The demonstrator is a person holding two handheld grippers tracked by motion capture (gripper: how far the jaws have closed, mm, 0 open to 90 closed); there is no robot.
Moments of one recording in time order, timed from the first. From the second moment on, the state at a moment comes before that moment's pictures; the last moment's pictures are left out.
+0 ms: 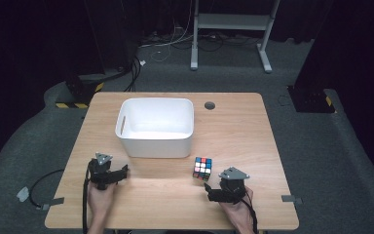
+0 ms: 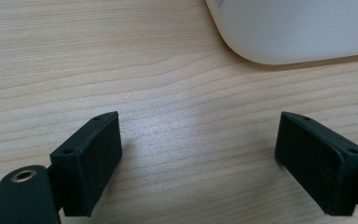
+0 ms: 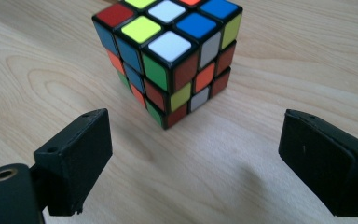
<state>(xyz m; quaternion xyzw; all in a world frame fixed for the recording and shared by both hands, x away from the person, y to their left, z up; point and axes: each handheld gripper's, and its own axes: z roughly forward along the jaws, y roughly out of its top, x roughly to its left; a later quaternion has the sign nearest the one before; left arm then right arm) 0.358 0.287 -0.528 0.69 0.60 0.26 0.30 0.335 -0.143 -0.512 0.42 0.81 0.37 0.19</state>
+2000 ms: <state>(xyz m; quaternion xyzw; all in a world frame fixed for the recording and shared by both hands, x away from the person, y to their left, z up) 0.358 0.287 -0.528 0.69 0.60 0.26 0.30 0.378 -0.095 -0.519 0.40 0.81 0.38 0.20</state>
